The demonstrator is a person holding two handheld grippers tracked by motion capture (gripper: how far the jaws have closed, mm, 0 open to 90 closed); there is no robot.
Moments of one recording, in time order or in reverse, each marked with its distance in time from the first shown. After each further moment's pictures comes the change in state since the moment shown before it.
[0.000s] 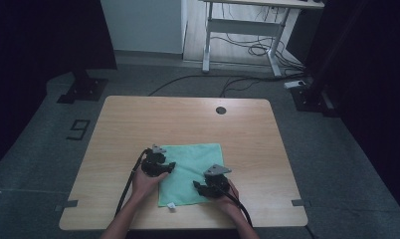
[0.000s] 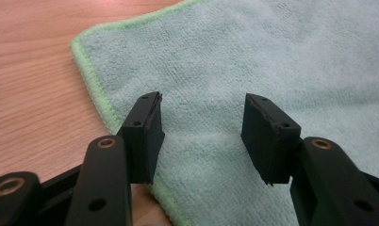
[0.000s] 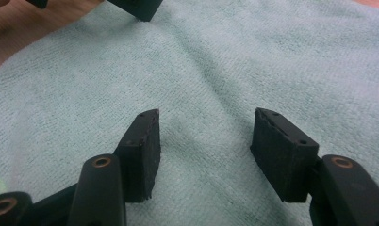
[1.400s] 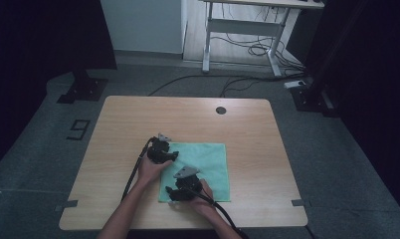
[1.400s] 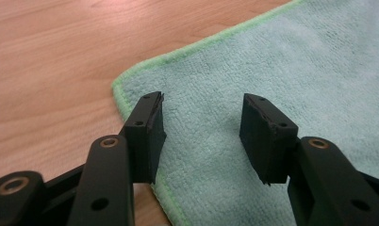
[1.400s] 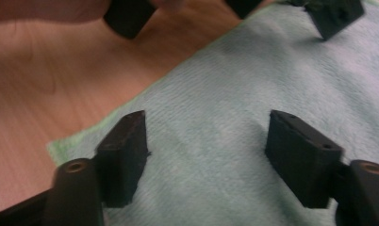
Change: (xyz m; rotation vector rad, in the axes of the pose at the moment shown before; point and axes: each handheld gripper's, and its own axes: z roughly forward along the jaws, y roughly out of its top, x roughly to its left) left arm 0.015 0.035 0.029 0.012 0.036 0.029; right arm 0.070 0.032 0.042 0.032 0.078 -0.096
